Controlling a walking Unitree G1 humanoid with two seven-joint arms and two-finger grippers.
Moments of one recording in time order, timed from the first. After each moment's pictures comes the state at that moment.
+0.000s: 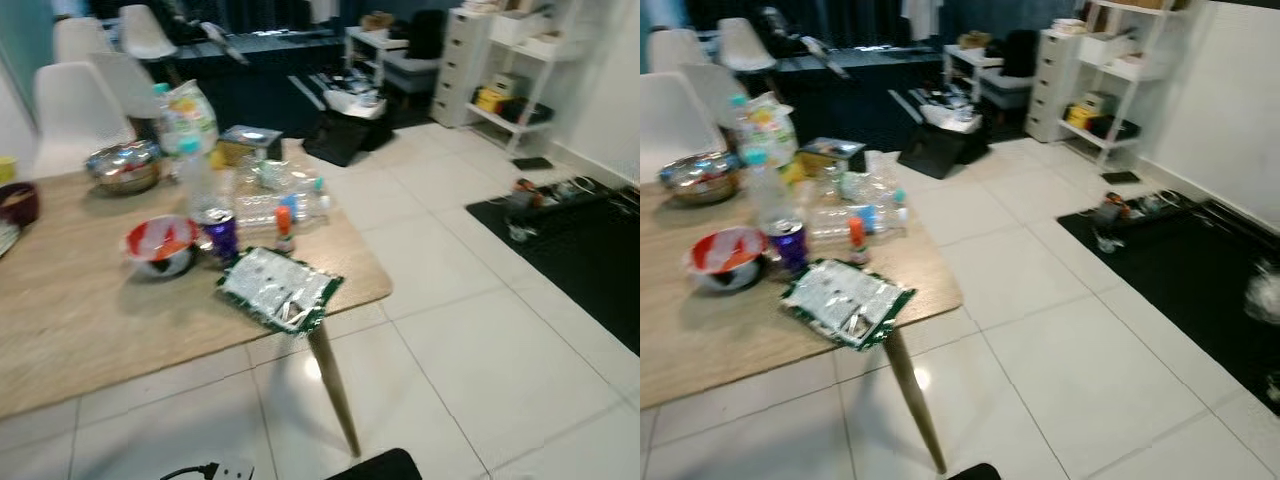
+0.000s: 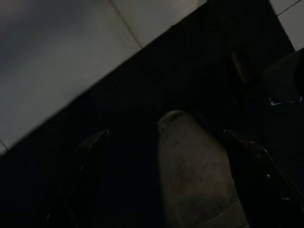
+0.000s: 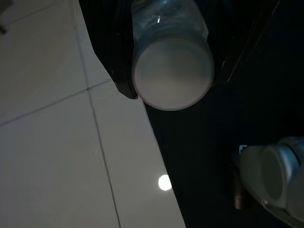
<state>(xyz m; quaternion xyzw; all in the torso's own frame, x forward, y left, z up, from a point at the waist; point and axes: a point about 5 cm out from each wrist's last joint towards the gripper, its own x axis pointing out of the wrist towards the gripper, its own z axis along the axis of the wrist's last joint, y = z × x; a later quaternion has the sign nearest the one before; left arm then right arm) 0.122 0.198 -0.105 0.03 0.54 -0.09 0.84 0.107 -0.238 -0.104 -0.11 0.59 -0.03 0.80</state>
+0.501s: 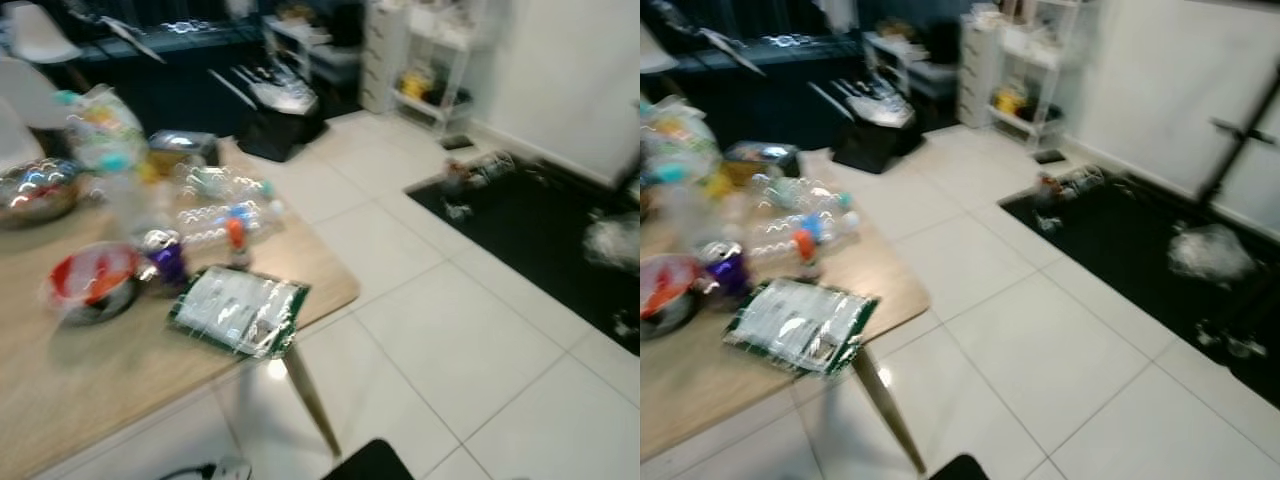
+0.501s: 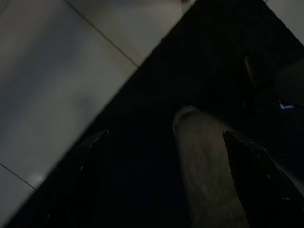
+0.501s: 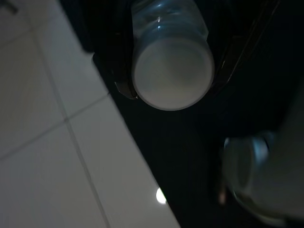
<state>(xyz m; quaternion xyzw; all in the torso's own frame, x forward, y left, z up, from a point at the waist) 0.121 0.198 -0.105 0.03 0.54 -0.09 0.84 0.103 -0.234 -0.106 -0.11 0.60 -0.02 0.79</state>
